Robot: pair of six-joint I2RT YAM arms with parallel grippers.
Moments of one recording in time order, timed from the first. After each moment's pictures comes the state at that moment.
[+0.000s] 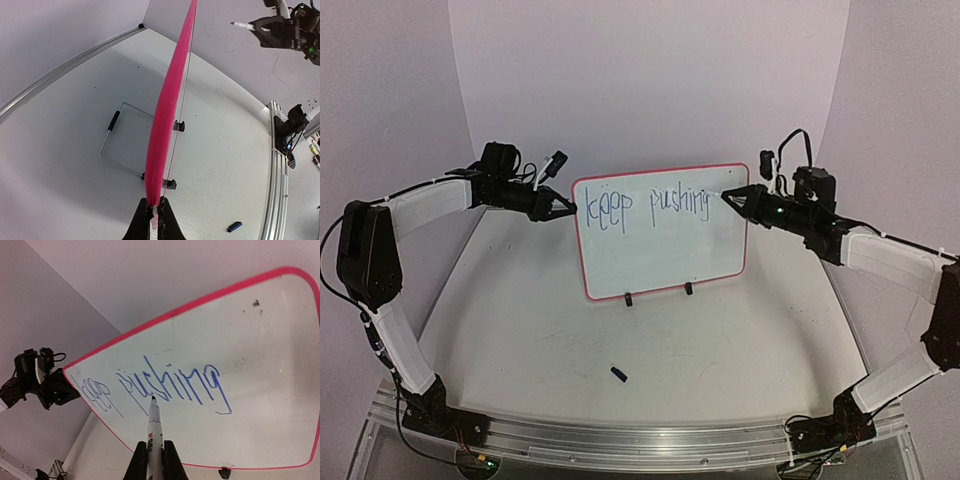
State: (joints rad) left arm -0.31 1.76 1.49 -0.40 0.85 0.21; right arm 0.38 1.44 1.03 0.20 -0.38 0.57
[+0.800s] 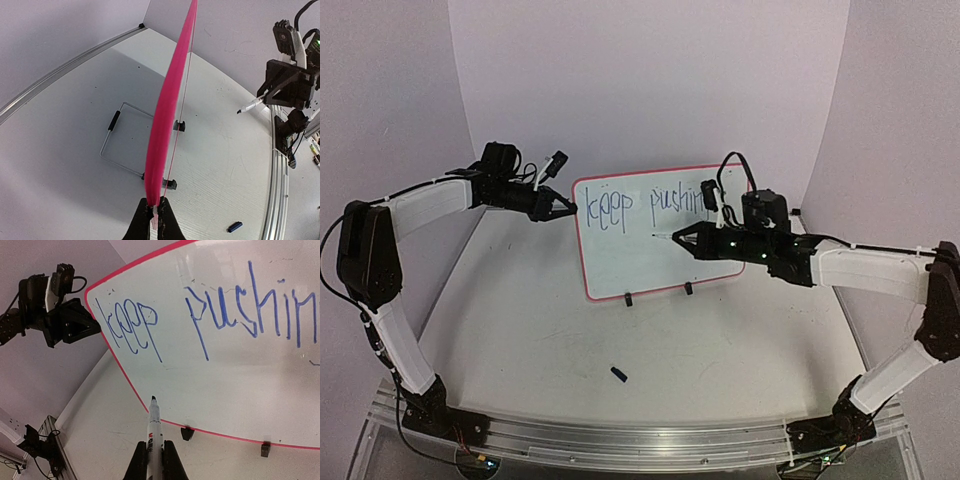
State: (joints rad) left arm -0.31 1.76 1.49 -0.40 0.85 0.21; right arm 0.70 1.51 1.02 0.15 -0.24 0.47
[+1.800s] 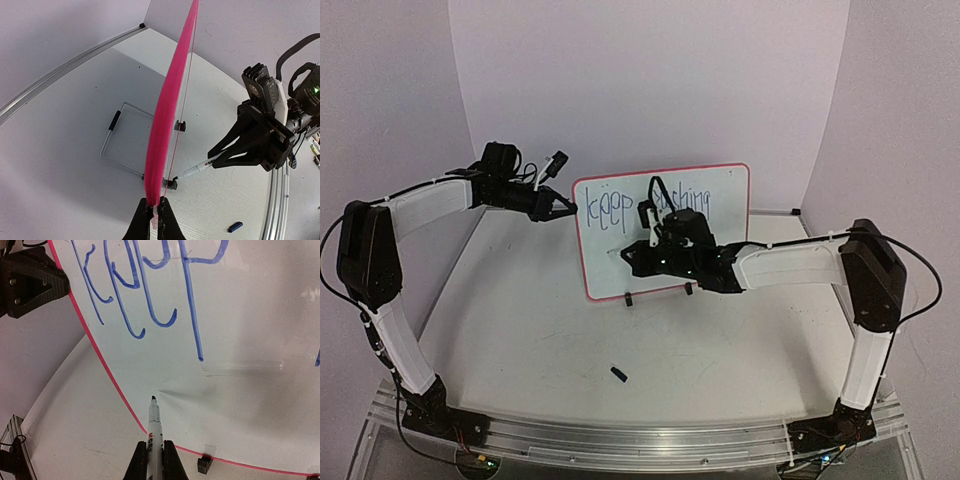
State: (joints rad) left arm -0.32 1.76 1.49 -0.40 0.84 0.21; right arm 0.88 1.91 1.28 0.23 0.00 0.44
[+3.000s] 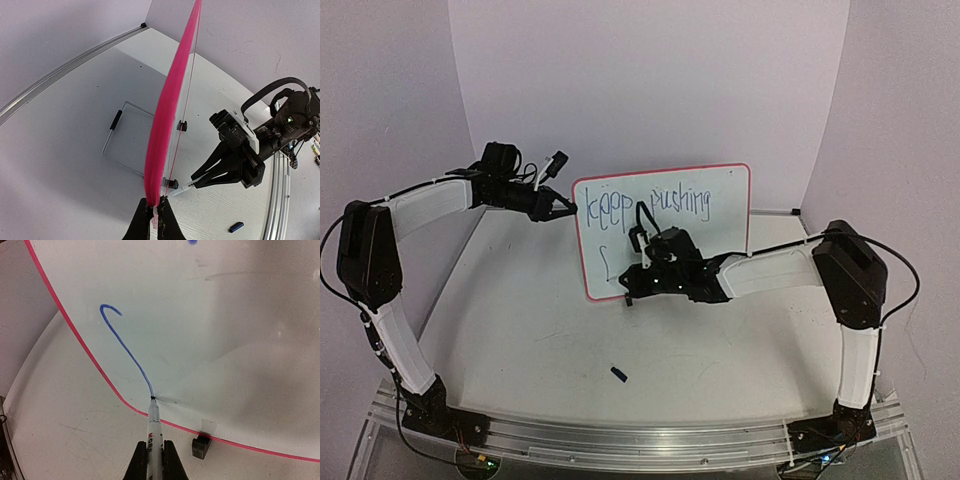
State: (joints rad) left arm -0.32 1.76 1.49 -0.40 0.83 0.21; right arm 0.88 2.02 1.29 0.17 -0.02 0.44
